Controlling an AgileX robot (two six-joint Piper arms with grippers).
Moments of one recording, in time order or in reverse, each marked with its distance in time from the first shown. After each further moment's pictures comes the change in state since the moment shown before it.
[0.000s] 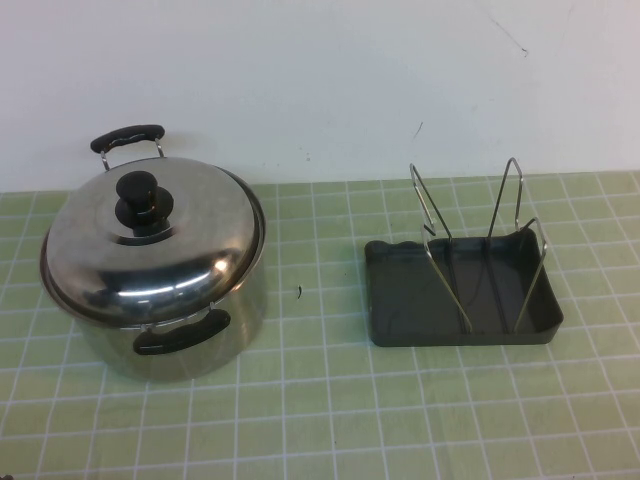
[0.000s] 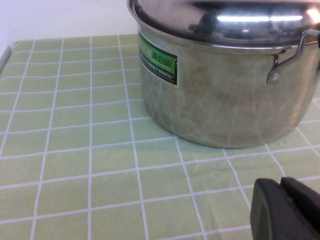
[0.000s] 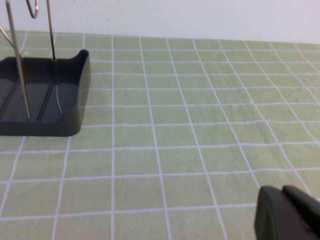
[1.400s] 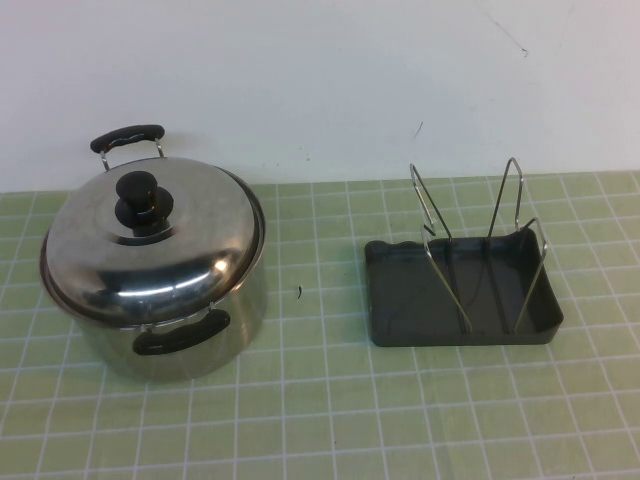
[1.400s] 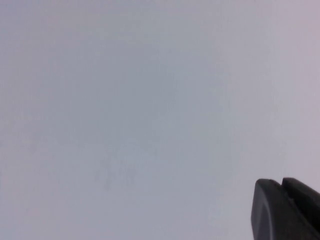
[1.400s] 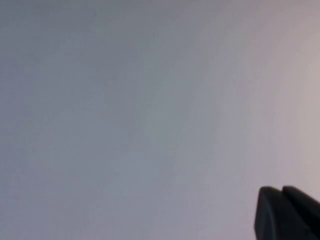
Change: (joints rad) right arm 0.000 0.000 0.004 -0.012 -1.154 0.110; left arm 0.000 0.000 0.007 0.005 -0.991 0.005
